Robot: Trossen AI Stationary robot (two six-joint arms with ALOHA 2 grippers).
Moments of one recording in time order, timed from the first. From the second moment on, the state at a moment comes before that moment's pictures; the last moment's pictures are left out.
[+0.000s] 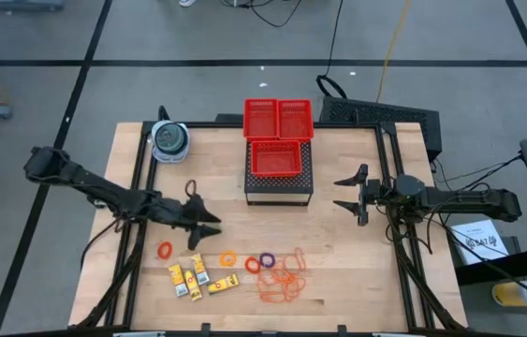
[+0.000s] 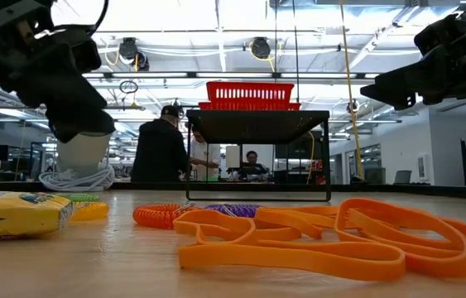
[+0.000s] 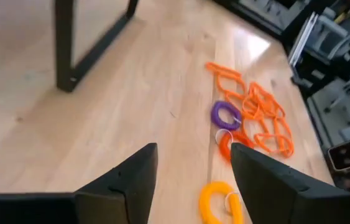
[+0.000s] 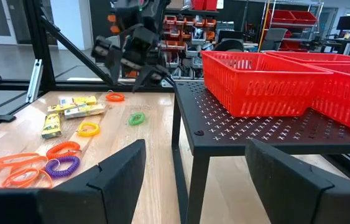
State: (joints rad) left arm -0.29 1.03 0.26 0.30 -0.14 -0.60; right arm -0.07 0.23 0.01 0.19 0.00 -0.04
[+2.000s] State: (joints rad) left arm -0.29 1.53 0.59 -0.31 -0.32 -0.59; right arm -0.07 0.23 0.01 0.19 0.00 -0.04
